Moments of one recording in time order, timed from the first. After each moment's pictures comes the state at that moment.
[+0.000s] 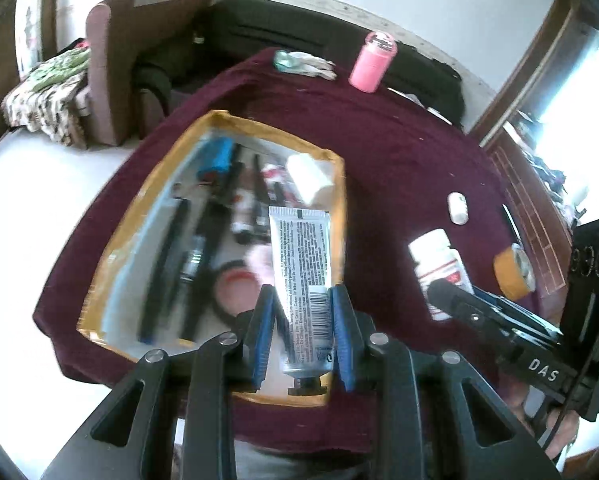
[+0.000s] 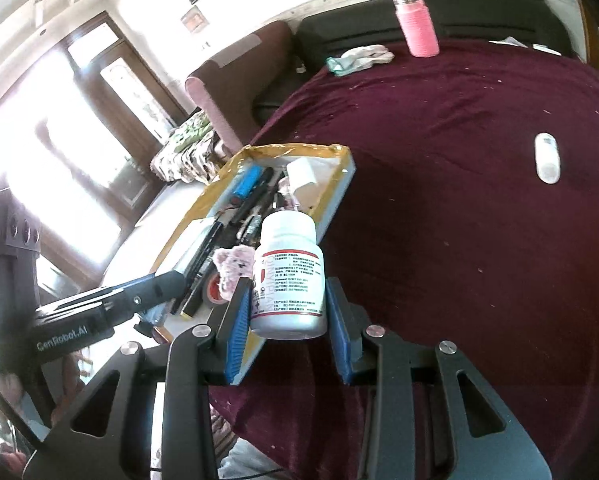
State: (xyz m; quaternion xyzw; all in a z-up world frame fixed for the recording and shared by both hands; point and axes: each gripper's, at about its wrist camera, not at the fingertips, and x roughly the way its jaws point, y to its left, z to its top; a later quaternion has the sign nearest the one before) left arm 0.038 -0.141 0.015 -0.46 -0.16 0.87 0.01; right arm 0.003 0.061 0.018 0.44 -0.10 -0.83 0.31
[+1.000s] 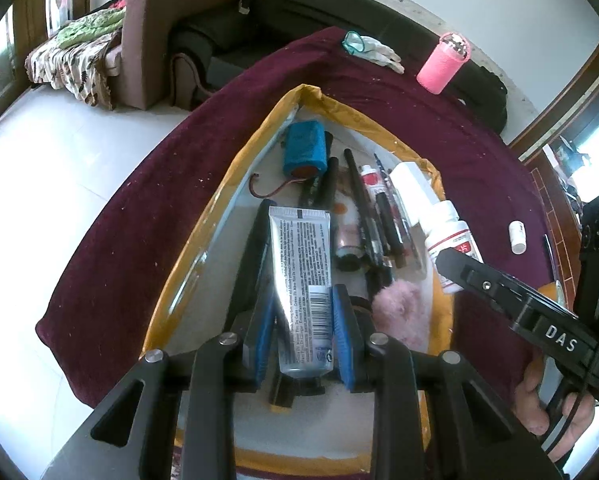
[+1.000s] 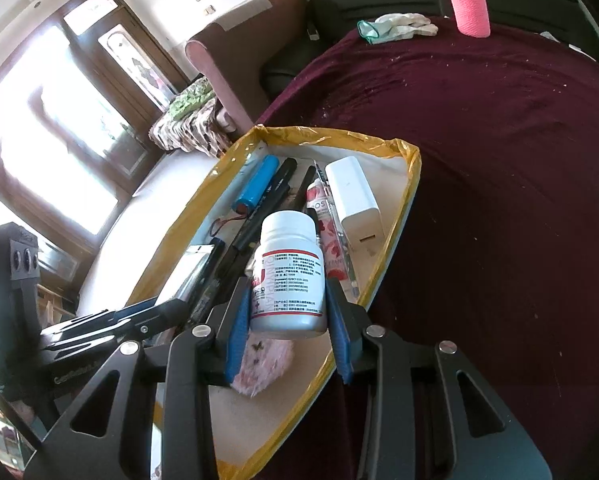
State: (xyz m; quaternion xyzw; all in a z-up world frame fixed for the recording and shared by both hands) left arm -0.006 -0.217 -0.043 -0.50 -0.20 0.84 -0.03; right arm -0.066 -0.024 -0.016 0.49 -0.07 -0.81 0.32
